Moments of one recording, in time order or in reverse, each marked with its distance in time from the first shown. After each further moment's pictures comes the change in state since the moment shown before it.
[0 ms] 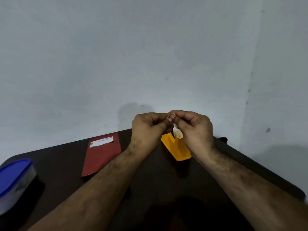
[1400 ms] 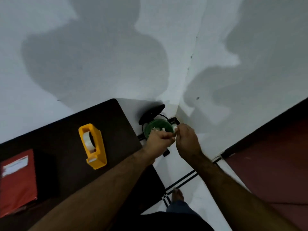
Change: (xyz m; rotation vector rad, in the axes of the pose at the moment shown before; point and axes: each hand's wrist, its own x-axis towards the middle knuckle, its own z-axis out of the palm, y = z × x) left_hand 0.128 0.084 0.348 -0.024 -0.554 -0.899; right_hand 0.160 0.021 -0.335 -0.872 -0.244 0.438
